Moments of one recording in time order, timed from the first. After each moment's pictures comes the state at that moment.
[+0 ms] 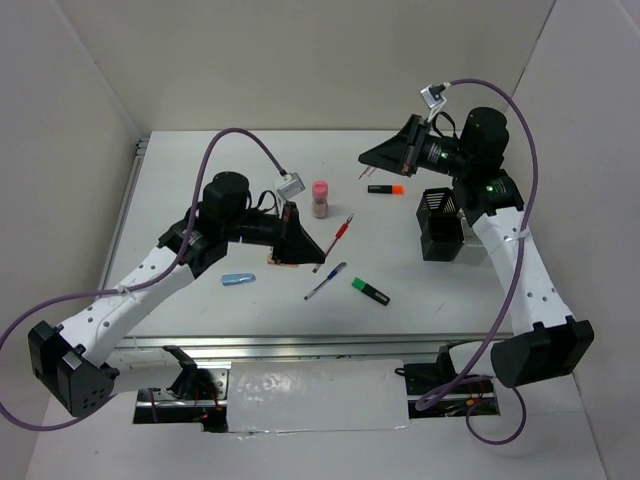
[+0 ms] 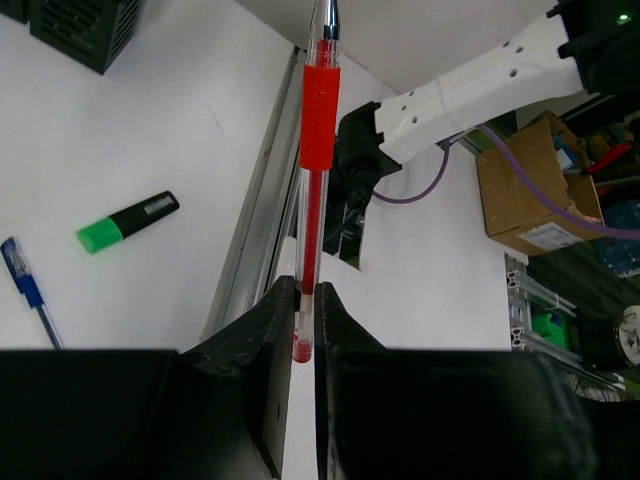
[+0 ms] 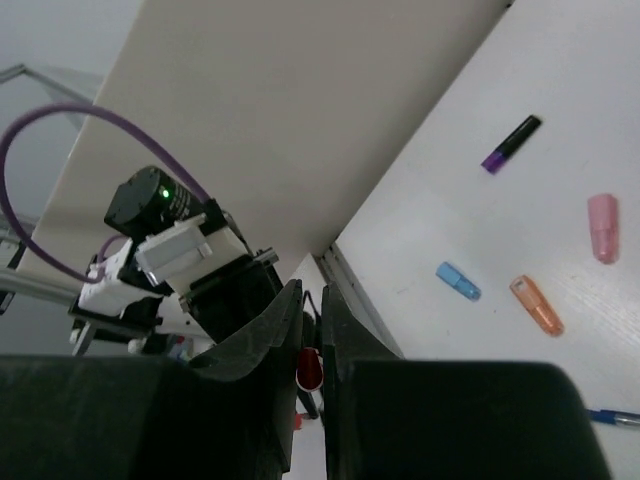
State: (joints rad) left arm -0.62 1.20 1.14 -0.29 0.87 -0.35; right arm 0.16 1.30 1.43 -0.16 -0.93 0.82
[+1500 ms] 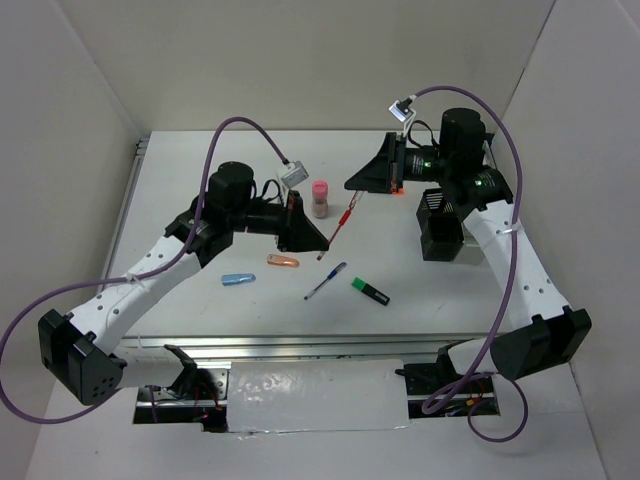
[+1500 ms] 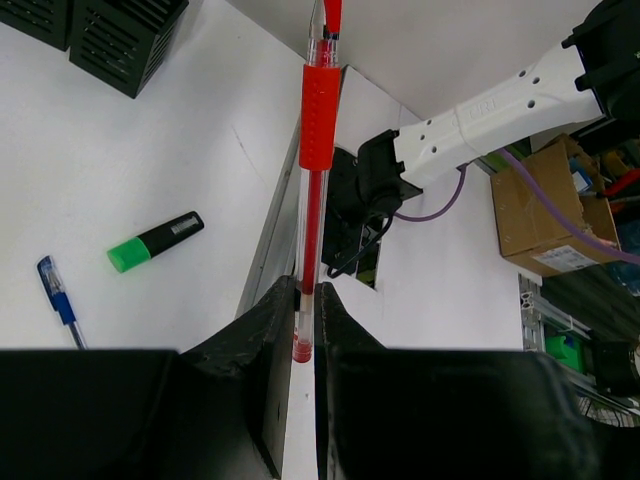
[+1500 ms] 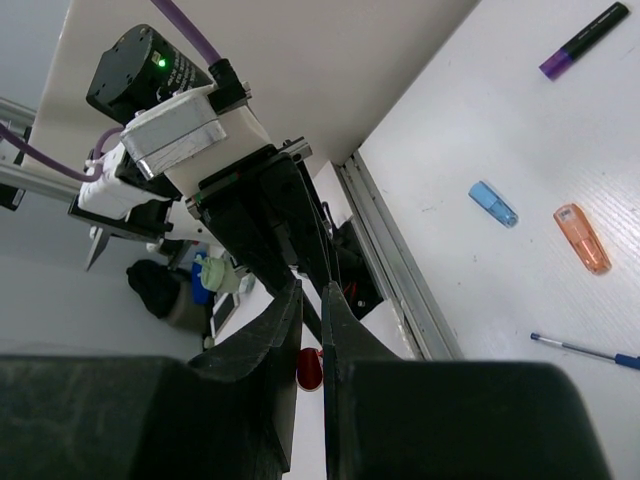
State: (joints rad) left arm -0.60 1.27 1.21 -0.27 0.85 -0.35; right arm 0.26 1.35 1.50 -0.41 -1.07 0.62
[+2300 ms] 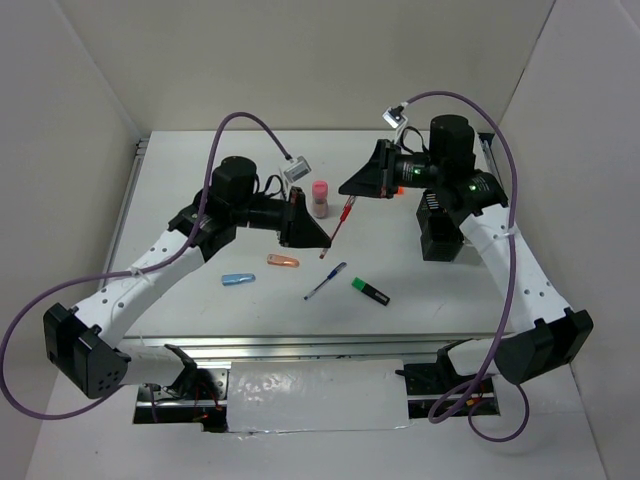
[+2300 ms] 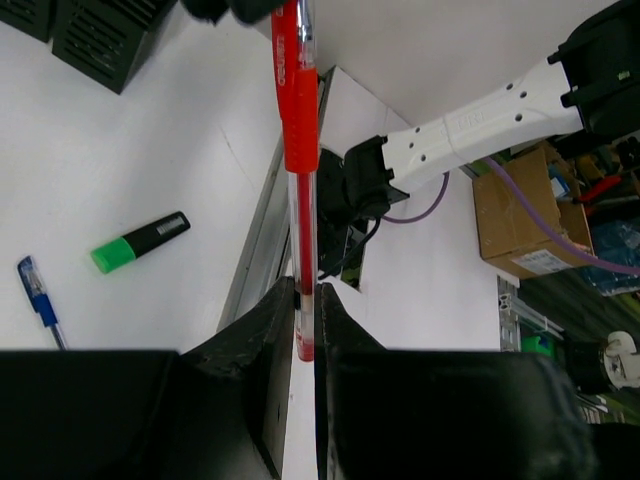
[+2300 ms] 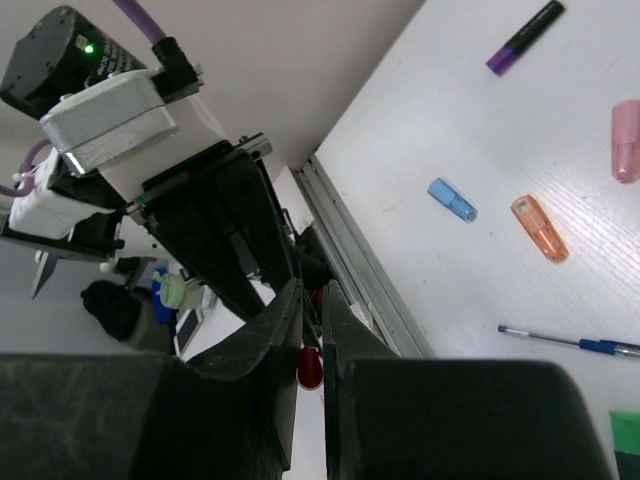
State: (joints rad) left arm -0.60 1.31 1.25 -0.29 0.88 -0.39; right arm 0.32 1.33 1.48 -0.46 -0.92 0.56
